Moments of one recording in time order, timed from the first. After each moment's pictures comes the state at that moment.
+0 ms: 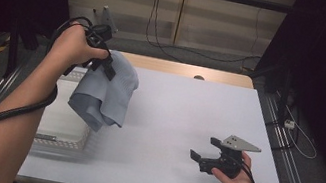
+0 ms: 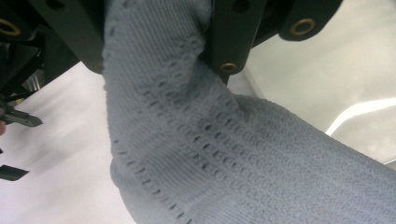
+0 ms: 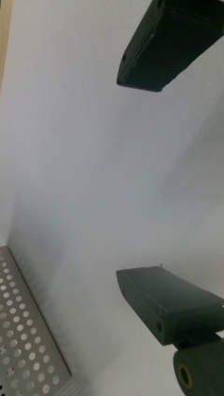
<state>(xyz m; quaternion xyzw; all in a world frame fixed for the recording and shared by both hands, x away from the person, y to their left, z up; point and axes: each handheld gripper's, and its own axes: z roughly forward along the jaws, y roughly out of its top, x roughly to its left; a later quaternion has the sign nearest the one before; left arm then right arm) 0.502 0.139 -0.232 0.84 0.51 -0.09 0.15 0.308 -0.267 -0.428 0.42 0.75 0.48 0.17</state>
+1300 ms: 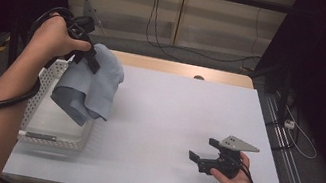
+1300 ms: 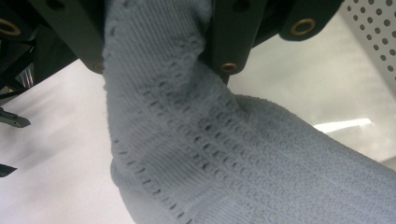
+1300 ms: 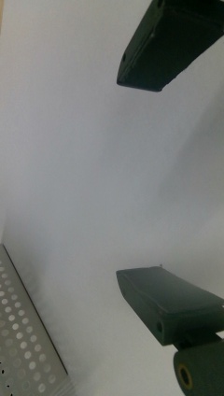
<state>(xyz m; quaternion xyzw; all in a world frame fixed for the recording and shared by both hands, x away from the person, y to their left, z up) 0.503 0.180 -0.218 0.83 0.53 -0.08 0.15 0.308 -0.264 -0.432 0.42 0.76 0.47 0.16</state>
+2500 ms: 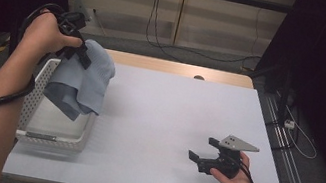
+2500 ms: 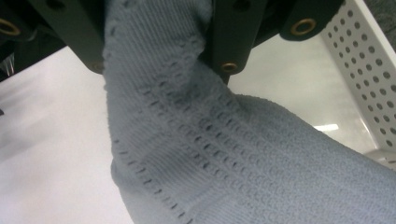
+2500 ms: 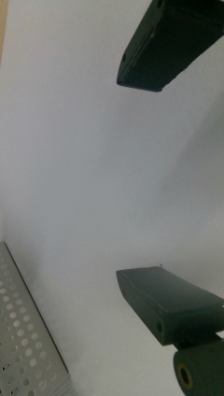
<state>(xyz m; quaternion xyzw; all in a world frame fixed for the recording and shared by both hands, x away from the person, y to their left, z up) 0.512 0.200 -0.219 0.83 0.54 -0.06 0.15 0.308 -0.263 -0.430 0.42 0.76 0.47 0.16</state>
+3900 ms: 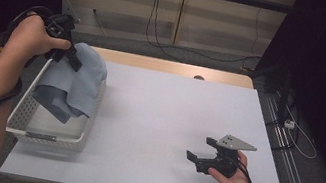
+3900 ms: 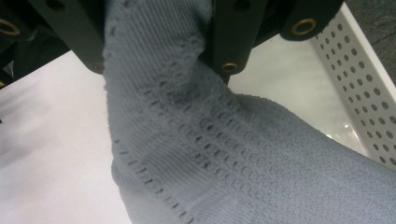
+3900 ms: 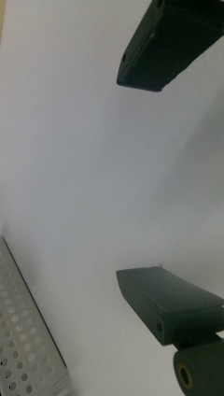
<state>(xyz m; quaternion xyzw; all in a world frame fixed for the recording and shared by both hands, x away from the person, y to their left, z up) 0.501 0.226 -0.223 0.82 0.54 -0.07 0.15 0.310 -0.258 -0.431 0.41 0.76 0.48 0.15</state>
